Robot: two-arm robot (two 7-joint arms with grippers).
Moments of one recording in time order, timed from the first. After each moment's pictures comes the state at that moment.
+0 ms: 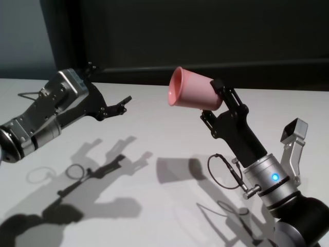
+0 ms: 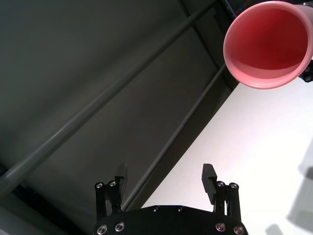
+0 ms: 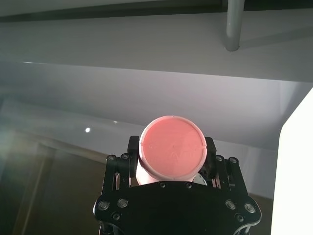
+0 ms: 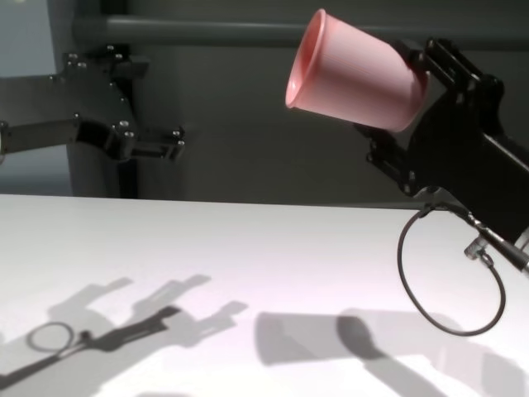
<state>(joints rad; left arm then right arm) -0.32 0.67 0.47 -1.63 -0.07 -0.06 -0.34 0.03 0.04 -0.18 -1.55 1.70 0.49 0.40</state>
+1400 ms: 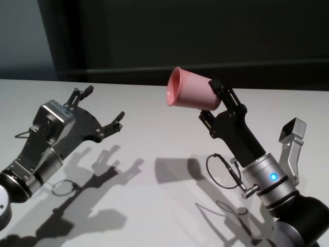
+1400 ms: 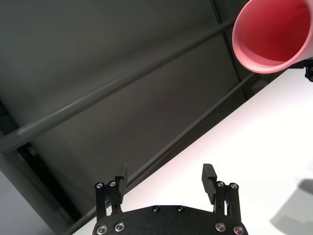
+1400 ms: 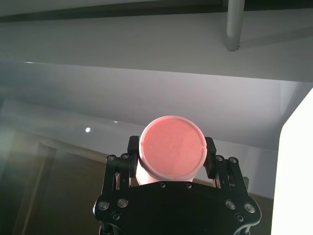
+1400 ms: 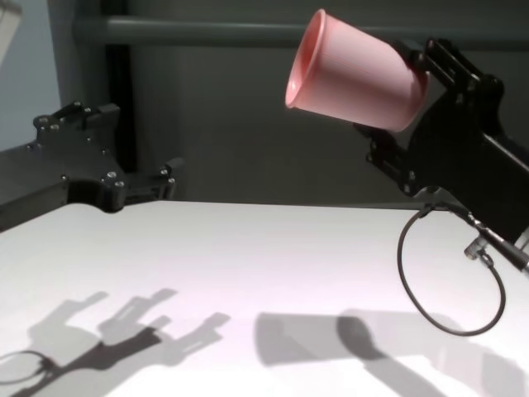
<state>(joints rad) -0.11 0.56 0.36 -1.63 -0.09 -0.14 -0.20 0.03 0.04 -0.18 -1.55 1.70 0.49 0.40</state>
